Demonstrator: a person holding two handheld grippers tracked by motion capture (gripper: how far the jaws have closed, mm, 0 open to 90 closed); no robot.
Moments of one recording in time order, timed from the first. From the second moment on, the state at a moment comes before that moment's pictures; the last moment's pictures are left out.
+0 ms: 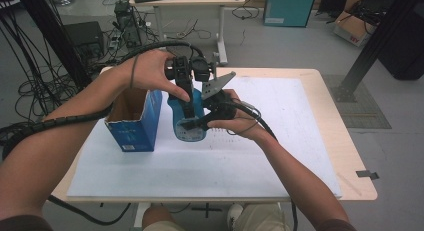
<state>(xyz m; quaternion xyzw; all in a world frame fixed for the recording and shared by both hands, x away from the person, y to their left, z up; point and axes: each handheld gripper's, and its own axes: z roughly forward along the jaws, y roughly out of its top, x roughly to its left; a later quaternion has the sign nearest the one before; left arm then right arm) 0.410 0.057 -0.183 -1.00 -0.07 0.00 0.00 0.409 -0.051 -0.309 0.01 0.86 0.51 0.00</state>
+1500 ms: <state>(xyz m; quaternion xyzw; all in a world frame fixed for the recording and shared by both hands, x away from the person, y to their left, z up) 0.400 0.060 -0.197 -0.99 -0.14 0.00 -0.04 0.410 -0.046 -0.314 -0.01 0.86 0.50 0.00</state>
